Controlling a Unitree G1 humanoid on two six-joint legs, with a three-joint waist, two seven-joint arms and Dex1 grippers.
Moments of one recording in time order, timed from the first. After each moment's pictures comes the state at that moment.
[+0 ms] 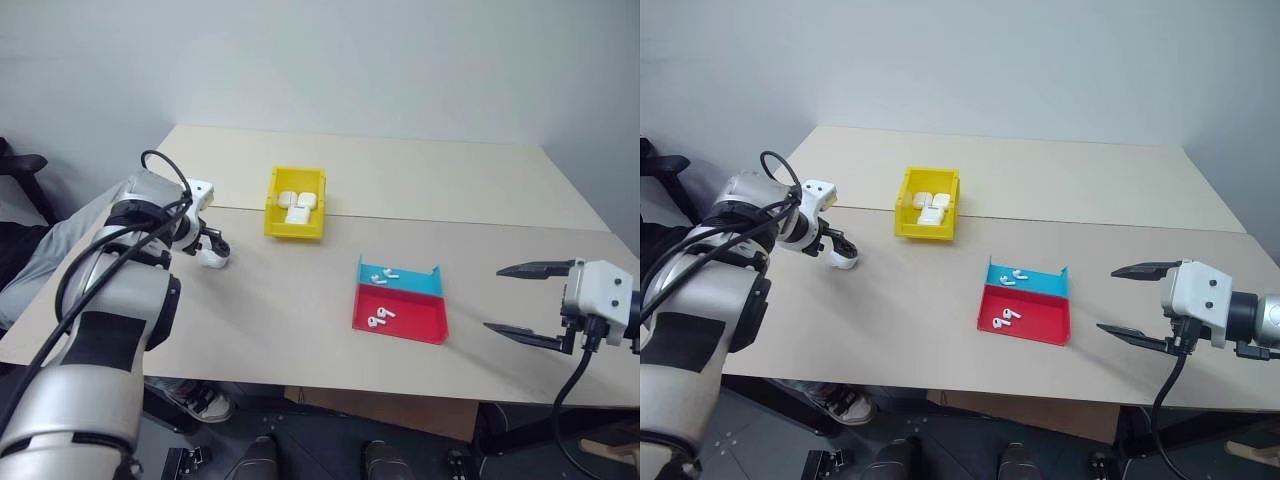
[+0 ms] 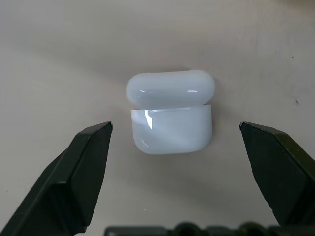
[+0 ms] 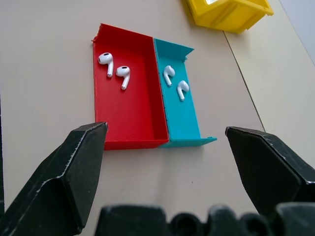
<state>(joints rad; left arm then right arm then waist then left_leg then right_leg) -1.46 0.55 -0.30 1.30 0.04 0.96 -0.72 -0.02 -1.05 -0.41 -0.17 0.40 0.01 1.23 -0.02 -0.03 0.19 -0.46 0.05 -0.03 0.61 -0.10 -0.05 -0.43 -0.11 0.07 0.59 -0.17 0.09</state>
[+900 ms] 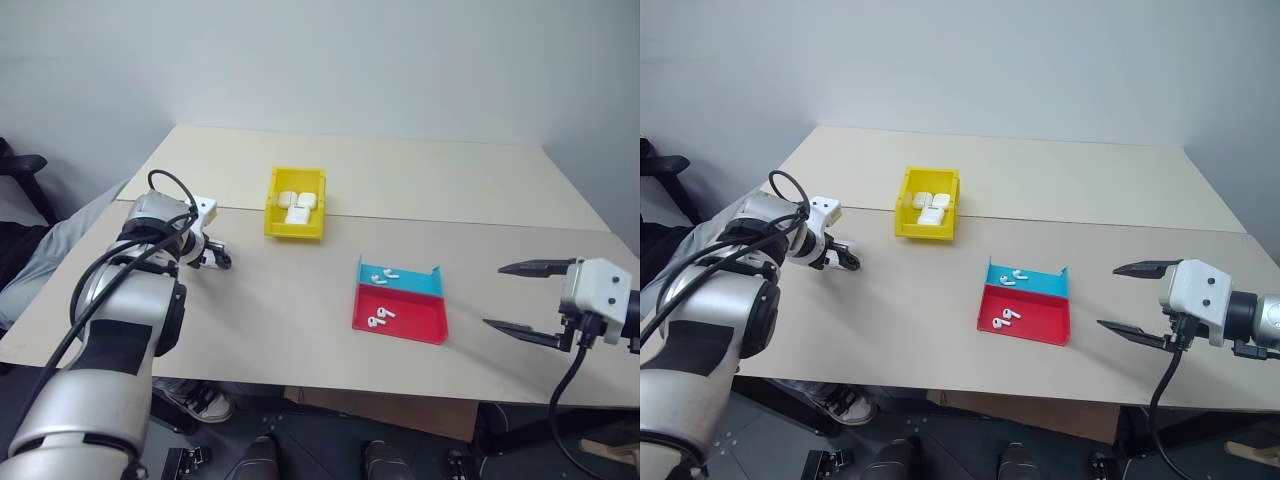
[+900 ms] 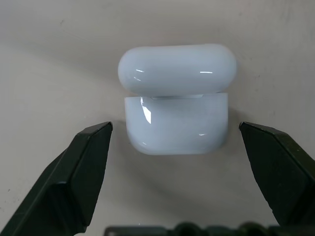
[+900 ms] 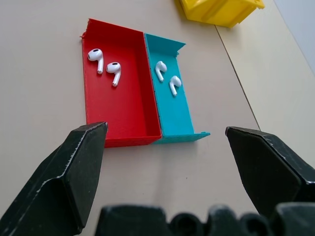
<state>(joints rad) -1.40 0.51 -0.18 1.33 0.12 0.91 -0.65 -0.02 -1.05 -0.41 -0.18 0.38 0.02 1.18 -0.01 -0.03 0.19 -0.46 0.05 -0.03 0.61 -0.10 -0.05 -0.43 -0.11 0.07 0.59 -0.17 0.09</state>
